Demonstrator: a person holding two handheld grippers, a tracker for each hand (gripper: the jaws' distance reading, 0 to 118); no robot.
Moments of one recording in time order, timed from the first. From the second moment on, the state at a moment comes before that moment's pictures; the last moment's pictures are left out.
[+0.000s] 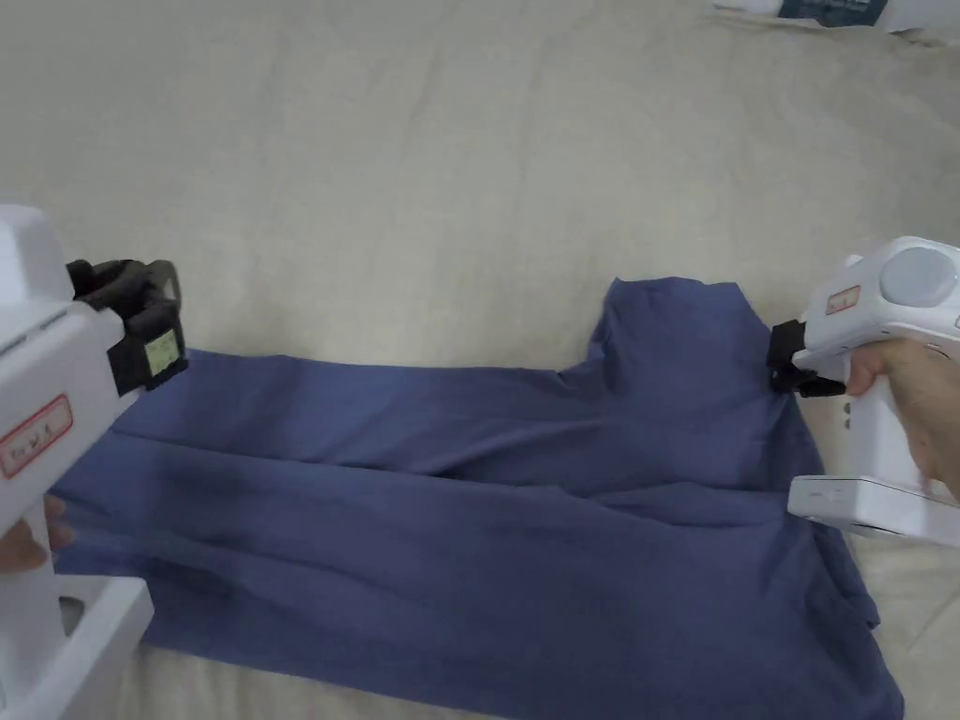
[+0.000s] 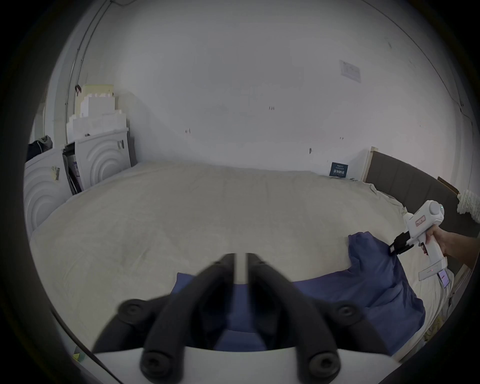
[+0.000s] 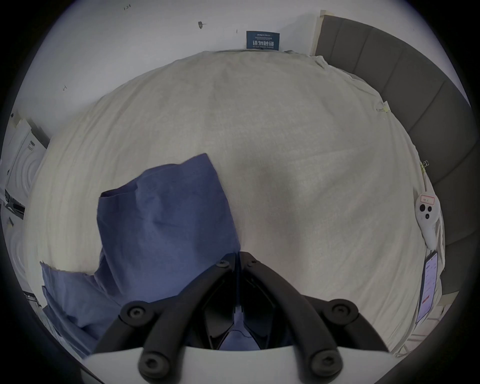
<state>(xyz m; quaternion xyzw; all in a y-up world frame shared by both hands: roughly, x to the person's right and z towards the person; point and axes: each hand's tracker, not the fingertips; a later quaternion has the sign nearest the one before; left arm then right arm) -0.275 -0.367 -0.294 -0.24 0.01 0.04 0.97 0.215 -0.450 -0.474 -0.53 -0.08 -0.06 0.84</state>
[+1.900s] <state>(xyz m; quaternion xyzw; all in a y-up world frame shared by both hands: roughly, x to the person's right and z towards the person) -0.416 -0.399 -0.288 -0.42 0.00 0.11 0.90 0.217 -0.348 -0.264 -0.41 -0.03 -0.07 0.91</state>
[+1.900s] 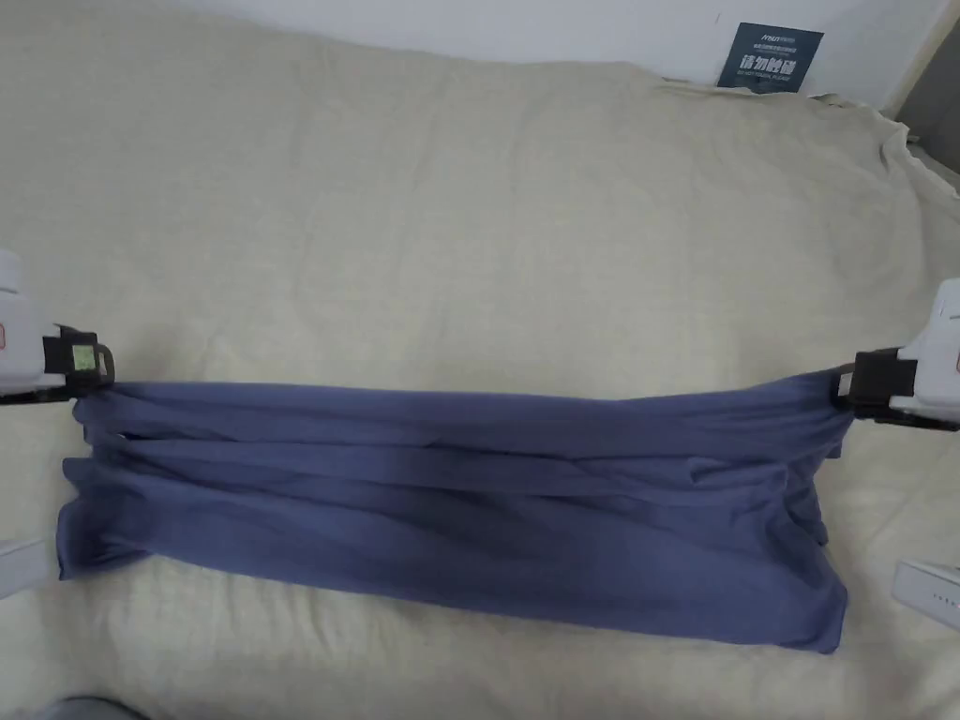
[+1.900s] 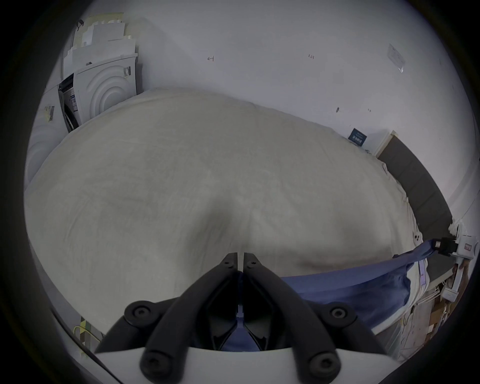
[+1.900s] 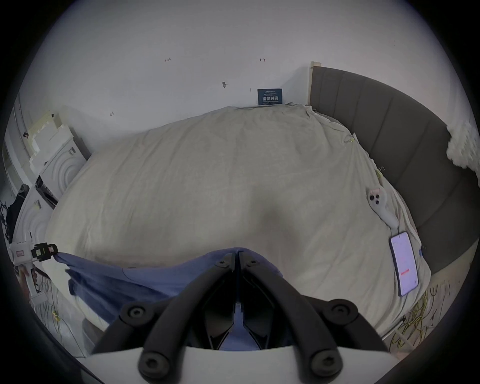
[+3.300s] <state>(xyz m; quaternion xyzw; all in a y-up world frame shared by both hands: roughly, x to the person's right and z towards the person) -0.311 -0.308 -0.203 -0.13 0.05 -0.01 0.99 0.186 -0.303 -0.151 -0.11 -0.08 -0.01 0.99</state>
